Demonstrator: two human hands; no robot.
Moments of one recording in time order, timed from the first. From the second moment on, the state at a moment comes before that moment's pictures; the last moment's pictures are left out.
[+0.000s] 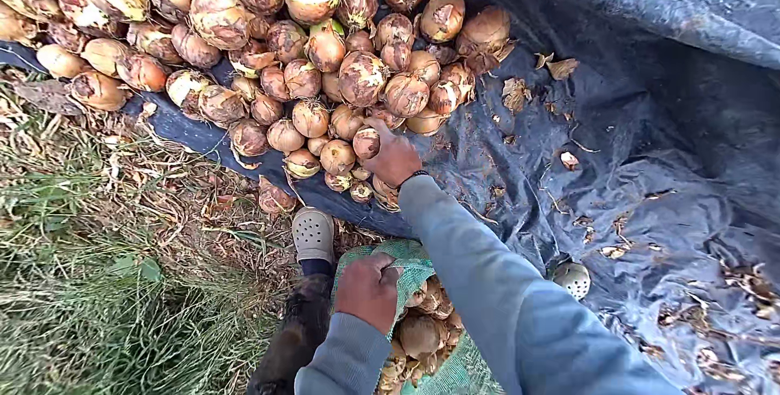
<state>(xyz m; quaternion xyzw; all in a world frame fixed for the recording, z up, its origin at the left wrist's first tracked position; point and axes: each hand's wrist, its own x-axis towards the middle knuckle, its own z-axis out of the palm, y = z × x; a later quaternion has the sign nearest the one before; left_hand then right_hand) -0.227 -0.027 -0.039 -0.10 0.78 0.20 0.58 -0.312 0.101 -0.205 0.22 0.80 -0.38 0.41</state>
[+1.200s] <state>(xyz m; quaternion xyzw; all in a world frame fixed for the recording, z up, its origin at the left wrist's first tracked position) -0.232 -0.028 -0.040 -0.10 0.79 0.21 0.57 -0.185 0.225 -0.072 0.22 0.71 -0.52 0.43</state>
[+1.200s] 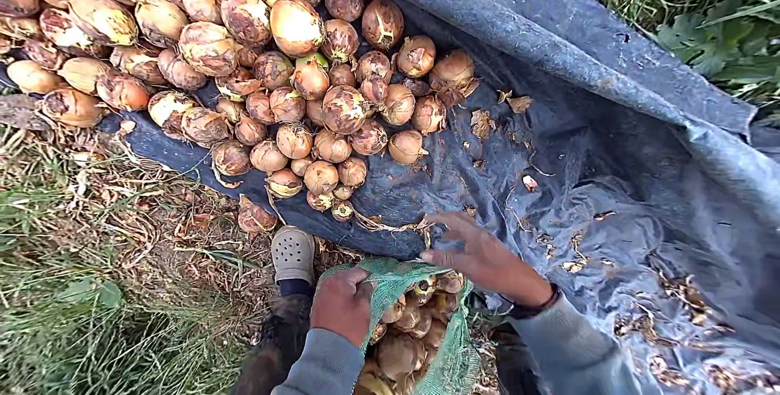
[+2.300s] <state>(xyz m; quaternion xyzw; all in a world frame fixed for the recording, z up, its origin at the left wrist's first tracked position) -0.229 -0.031 -0.040 -0.10 0.79 0.20 0.57 -0.357 0.161 -0.244 0.22 0.86 -0.23 0.40</state>
